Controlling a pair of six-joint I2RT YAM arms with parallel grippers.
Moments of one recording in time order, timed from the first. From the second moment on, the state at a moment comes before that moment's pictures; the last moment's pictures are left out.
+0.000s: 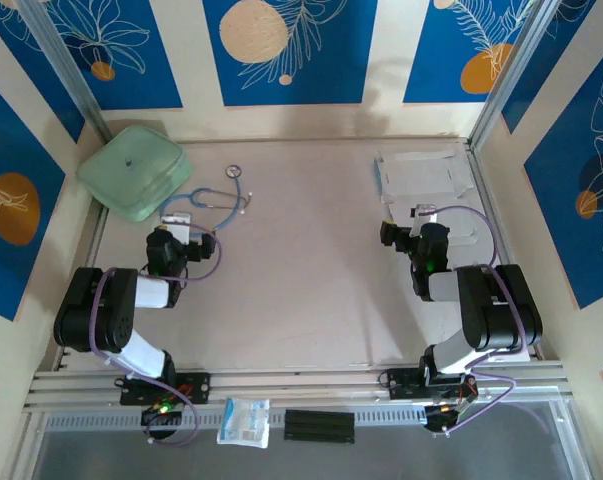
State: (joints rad) left arm -0.04 1.56 0.37 0.83 0.05 0.06; right arm 0.03 1.52 0.38 0.76 0.00 0.11
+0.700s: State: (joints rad) left arm -0.04 1.56 0.37 0.83 0.05 0.06; right arm 0.05 1.43 0.38 0.68 0.01 0.11
